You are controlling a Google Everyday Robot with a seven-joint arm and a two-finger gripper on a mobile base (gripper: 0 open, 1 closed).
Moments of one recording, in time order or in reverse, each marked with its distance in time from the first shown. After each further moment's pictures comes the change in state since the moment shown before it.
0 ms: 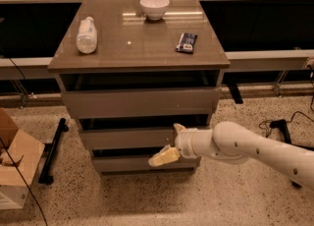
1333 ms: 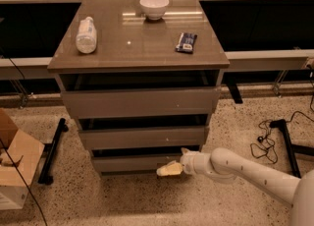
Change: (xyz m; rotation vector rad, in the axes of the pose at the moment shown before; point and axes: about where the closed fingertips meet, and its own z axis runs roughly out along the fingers) arm 0.169 -0.071 0.101 0.013 -0.015 0.280
